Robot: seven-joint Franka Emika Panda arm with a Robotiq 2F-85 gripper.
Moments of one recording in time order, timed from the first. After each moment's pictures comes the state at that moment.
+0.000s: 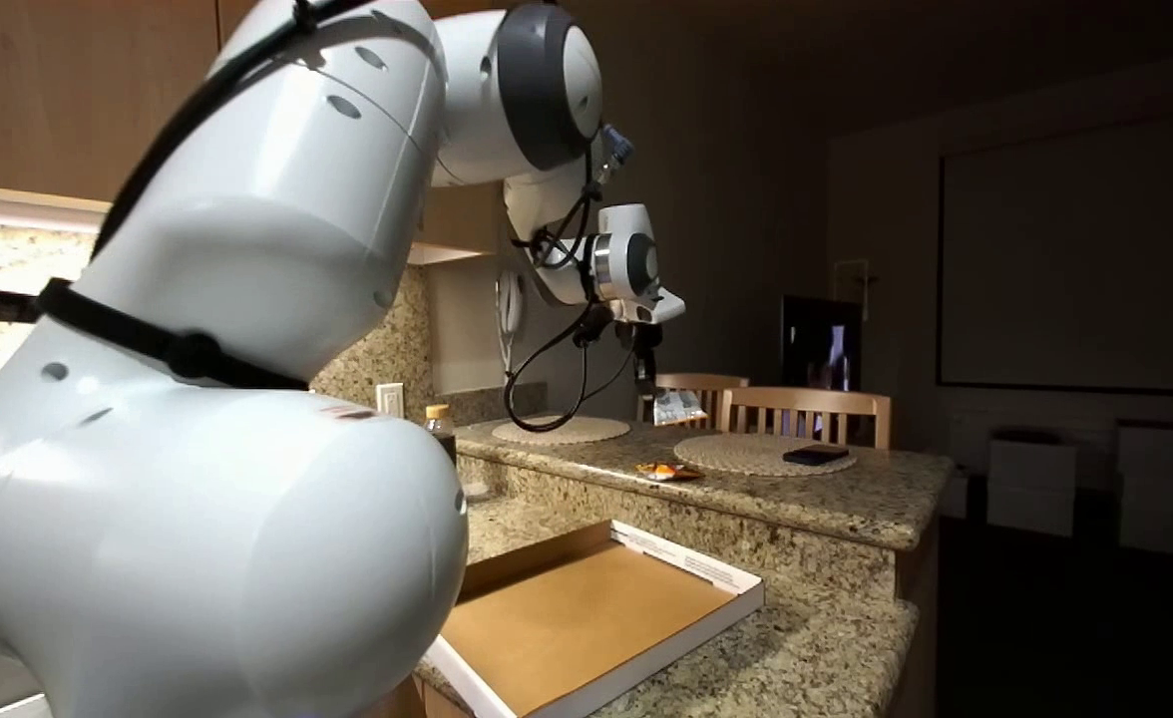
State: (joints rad) arm 0.26 0.46 0.03 -1.51 -0.06 2.31 1.46
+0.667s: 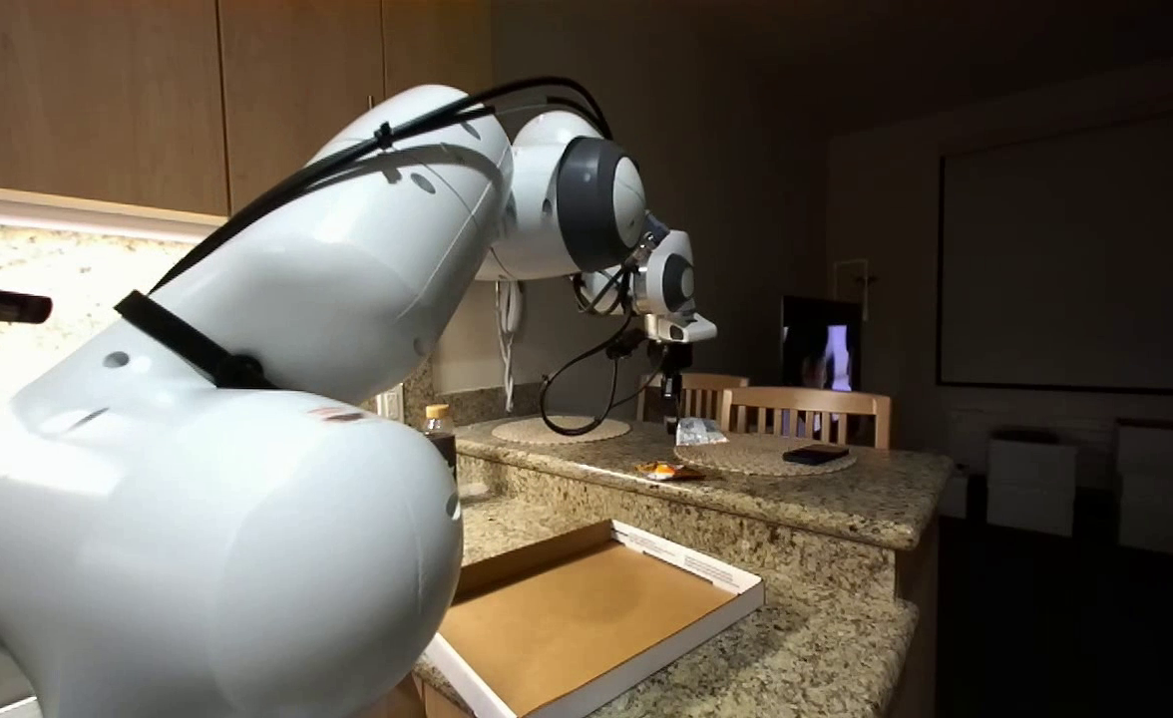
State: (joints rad) arm 0.21 0.74 0.02 -1.10 0.01 2.03 1.44
